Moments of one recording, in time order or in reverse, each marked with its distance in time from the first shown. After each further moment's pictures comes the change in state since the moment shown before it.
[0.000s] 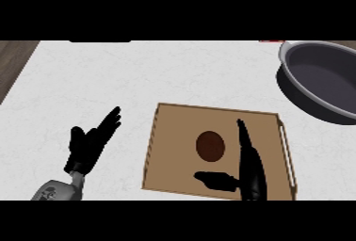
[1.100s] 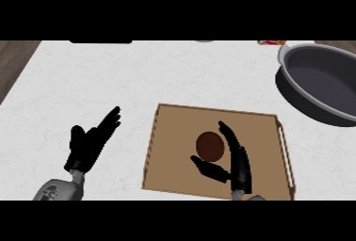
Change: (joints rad) left arm 0.003 -0.061 0.089 0.031 -0.083 -0.088 -0.002; right arm -0.093 0.044 -0.062 0.424 -0.612 -0.075 -0.724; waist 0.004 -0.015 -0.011
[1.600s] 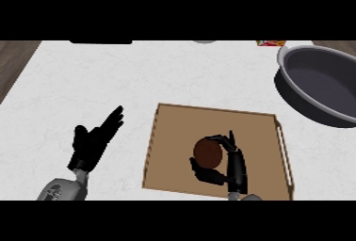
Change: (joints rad) left arm -0.005 -0.030 0.010 0.004 -0.018 -0.008 0.000; right arm -0.042 -0.009 0.047 0.138 -0.141 -0.035 -0.268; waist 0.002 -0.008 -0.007
